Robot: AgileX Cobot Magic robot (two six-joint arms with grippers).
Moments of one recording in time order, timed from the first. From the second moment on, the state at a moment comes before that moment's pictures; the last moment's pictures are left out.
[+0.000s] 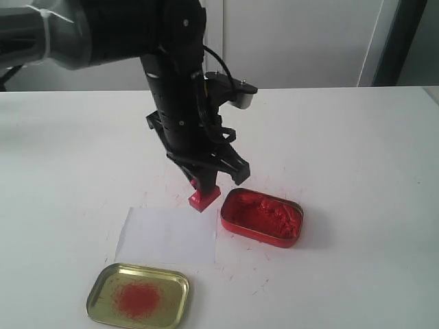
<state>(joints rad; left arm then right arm) -0.76 1.94 -1.76 -0.10 1.28 0.10 0.03 0.01 -0.01 0.03 0.36 0.04</state>
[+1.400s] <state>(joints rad) -0.83 2.35 -2.21 -0.10 1.31 0.11 0.03 0.01 -0.01 0.03 0.36 0.04</state>
